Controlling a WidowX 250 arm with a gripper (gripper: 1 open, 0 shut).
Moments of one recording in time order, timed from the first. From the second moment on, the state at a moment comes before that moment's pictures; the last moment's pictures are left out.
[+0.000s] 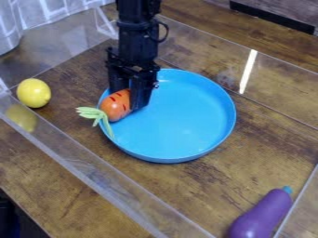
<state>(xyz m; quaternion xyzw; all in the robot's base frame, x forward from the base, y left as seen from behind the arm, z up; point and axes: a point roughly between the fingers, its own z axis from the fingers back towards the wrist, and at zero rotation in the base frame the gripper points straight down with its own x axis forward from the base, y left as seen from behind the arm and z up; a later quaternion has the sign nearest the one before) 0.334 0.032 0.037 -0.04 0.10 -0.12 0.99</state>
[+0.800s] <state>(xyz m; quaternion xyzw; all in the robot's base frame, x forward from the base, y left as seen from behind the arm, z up) 0.330 0.048 0.050 -0.03 0.11 -0.12 0.99</state>
